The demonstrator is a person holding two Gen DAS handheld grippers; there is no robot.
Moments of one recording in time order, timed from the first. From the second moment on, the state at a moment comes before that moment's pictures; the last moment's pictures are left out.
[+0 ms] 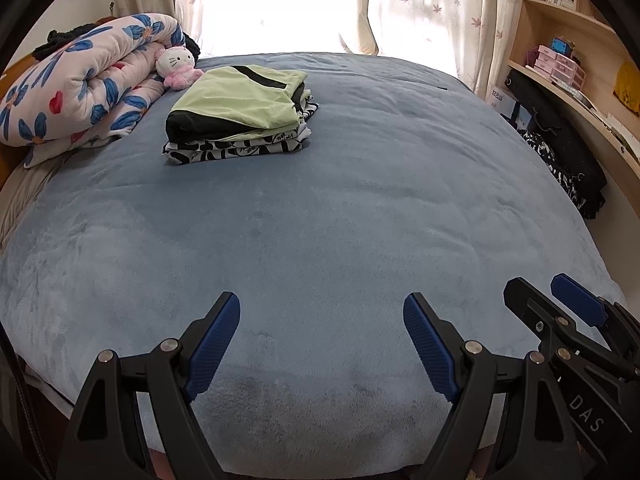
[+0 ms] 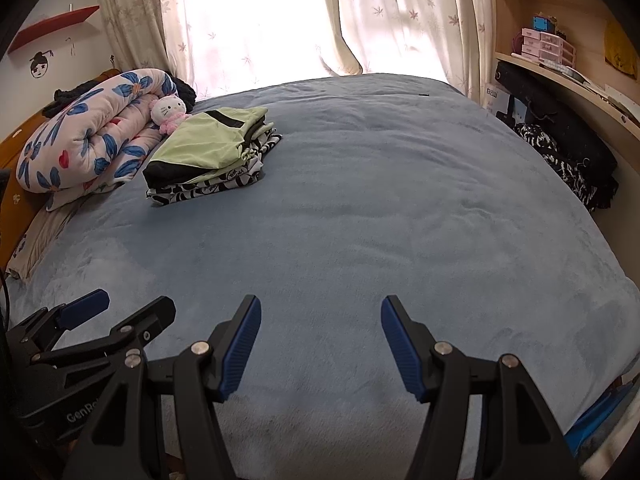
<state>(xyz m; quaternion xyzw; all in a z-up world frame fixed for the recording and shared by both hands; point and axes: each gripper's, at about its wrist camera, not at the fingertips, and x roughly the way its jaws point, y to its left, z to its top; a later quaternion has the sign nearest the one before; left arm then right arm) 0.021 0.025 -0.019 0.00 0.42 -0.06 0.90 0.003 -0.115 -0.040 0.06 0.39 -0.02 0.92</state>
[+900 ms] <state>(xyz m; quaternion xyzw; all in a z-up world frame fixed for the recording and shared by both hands) 0.014 0.025 -0.020 0.01 0.42 -0.05 0.90 -0.001 -0.112 -0.043 0.06 0.39 -0.02 0.92</state>
